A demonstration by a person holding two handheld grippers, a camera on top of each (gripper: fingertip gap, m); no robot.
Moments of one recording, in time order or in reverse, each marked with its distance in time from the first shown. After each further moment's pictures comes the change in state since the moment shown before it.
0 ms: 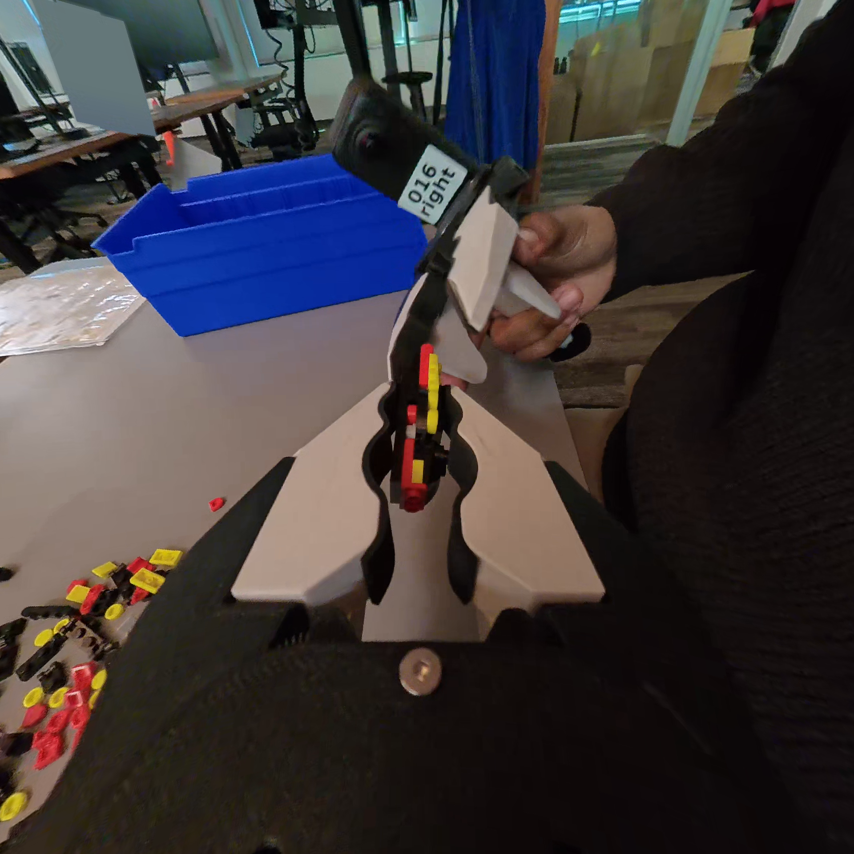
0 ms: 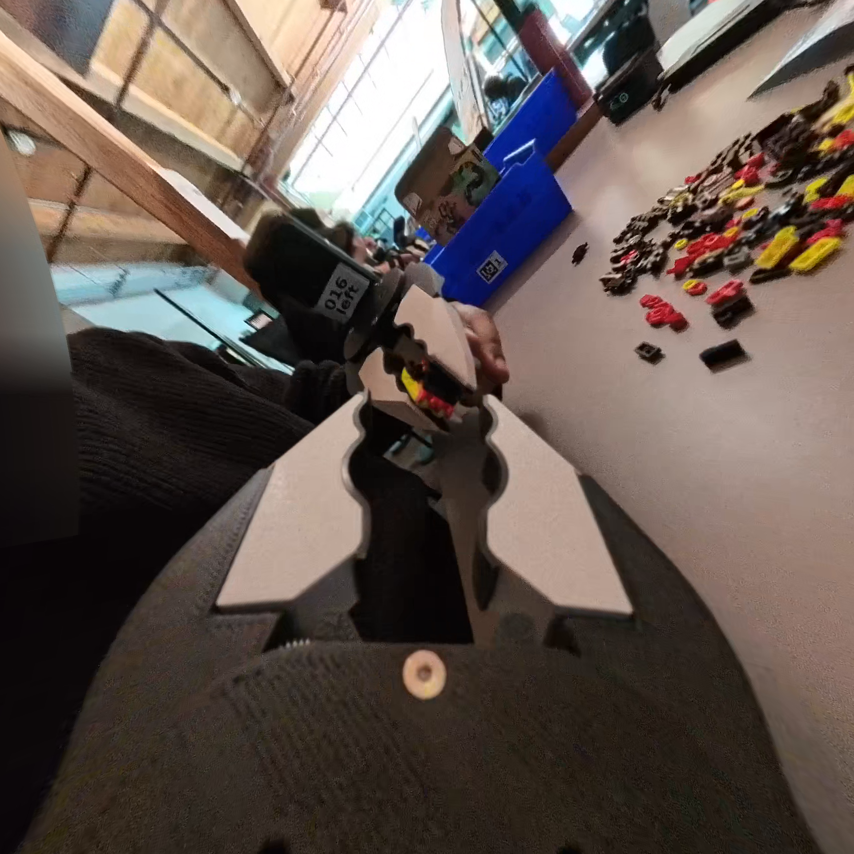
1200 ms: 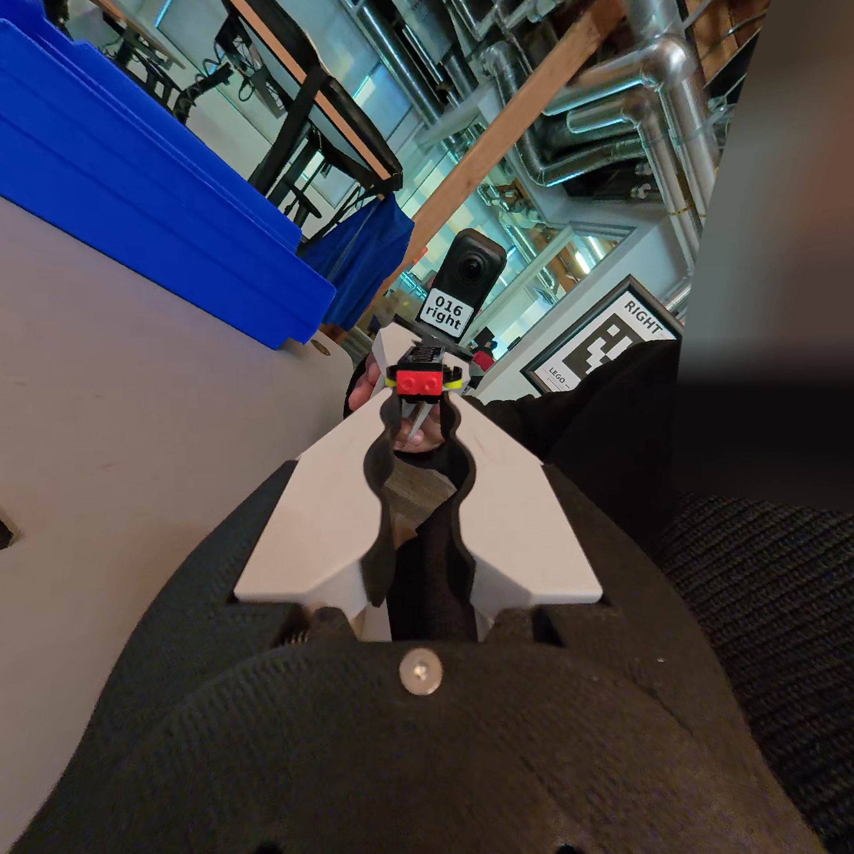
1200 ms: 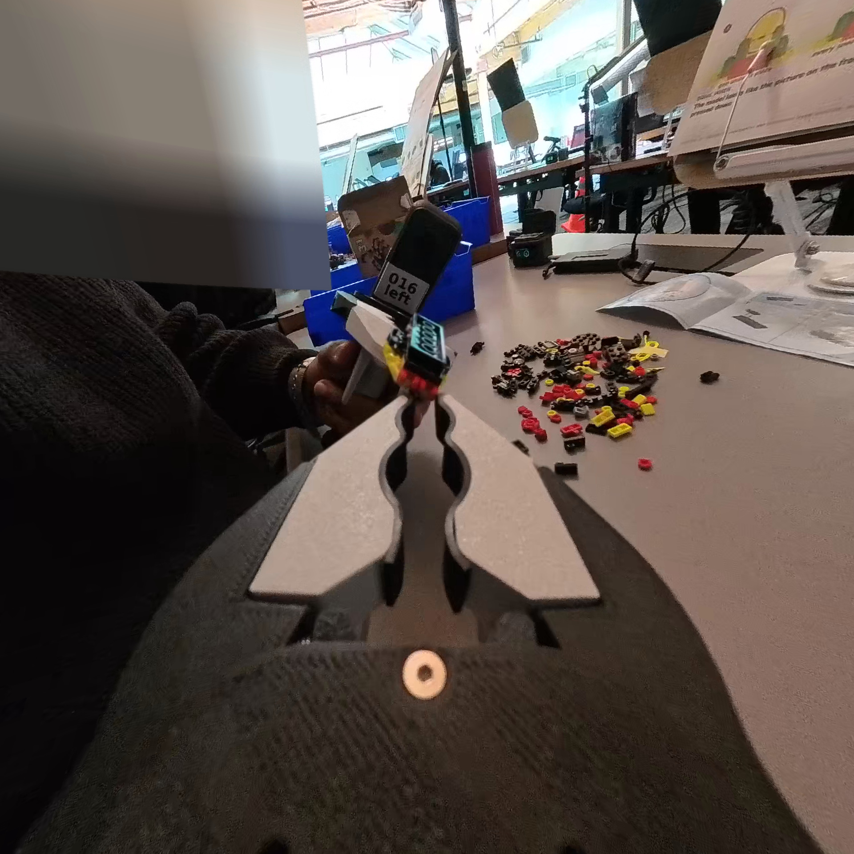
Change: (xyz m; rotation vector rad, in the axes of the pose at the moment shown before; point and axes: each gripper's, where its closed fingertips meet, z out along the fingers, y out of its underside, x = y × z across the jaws) left arm -0.016 -0.039 -0.019 0.336 0.358 -0.865; right arm -0.006 -0.024 -0.013 0.071 0.214 -0.592
